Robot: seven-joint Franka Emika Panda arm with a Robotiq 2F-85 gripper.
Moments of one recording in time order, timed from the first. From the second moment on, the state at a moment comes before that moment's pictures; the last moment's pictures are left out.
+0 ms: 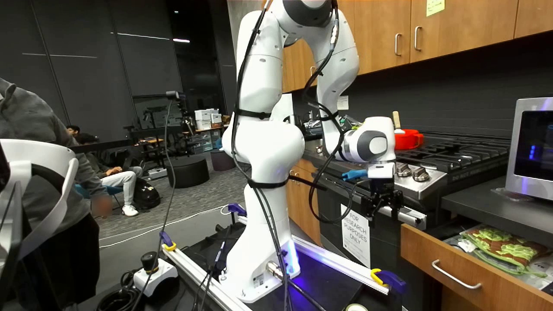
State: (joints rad) arm -0.08 0.15 -0.40 -2.75 -0.20 2.86 1.76
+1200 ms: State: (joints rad) arm -0.24 0.08 -0.31 -2.72 -0.02 2.25 1.72
